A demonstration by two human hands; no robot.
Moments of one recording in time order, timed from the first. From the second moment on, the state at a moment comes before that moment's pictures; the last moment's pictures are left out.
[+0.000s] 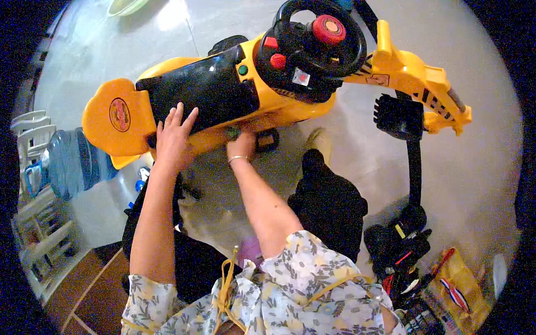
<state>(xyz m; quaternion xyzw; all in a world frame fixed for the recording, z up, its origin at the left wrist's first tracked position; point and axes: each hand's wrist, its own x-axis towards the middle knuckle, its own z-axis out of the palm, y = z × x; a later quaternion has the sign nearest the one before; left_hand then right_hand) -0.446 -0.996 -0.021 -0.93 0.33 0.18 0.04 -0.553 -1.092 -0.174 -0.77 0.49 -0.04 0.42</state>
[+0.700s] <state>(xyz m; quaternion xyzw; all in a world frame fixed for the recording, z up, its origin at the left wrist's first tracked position) -0.440 -0.990 -0.042 -0.94 0.29 0.17 0.02 -0.476 -1.116 -0.047 -0.73 0.34 -0.29 0.51</state>
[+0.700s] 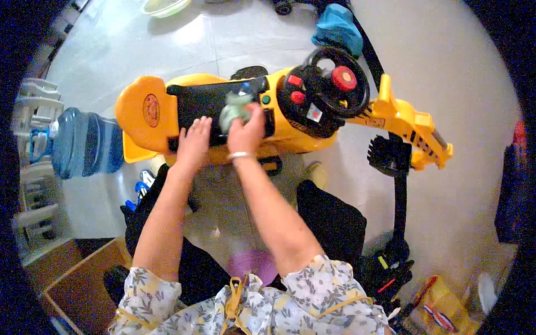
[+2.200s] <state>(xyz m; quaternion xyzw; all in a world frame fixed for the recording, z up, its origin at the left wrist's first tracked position) -0.600 -0.914 0.106 -0.86 0.29 0.21 -0.35 -0.702 -1.305 0.112 -0.84 0.25 -0.06 0.48</state>
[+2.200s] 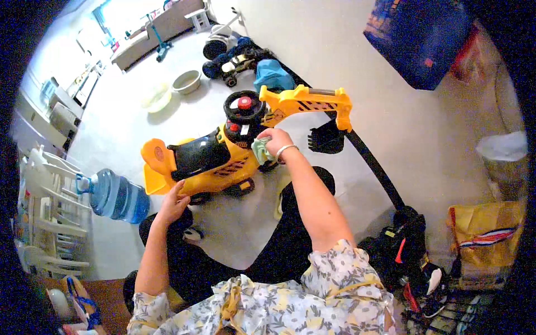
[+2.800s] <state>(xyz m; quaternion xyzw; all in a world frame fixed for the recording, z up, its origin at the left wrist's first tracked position) -0.606 -0.975 0.173 -0.77 0.21 0.32 -0.52 -0.703 -1.307 0.141 -0.53 0.32 -0.22 0.75</state>
